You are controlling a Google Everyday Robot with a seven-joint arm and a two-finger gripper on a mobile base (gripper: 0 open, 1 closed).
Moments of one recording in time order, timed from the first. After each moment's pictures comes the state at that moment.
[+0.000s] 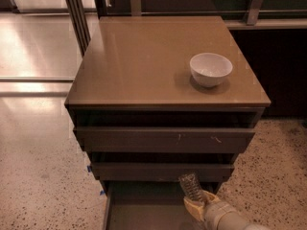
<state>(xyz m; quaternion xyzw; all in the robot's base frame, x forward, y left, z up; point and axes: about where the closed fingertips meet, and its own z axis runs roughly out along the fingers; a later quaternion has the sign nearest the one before) 0.407 -0.153 0.510 -0.17 0.87 0.13 0.44</state>
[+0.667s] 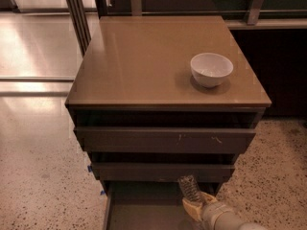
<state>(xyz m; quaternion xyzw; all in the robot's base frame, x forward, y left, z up) 0.411 -0.152 0.490 -0.16 0.88 0.13 0.43</state>
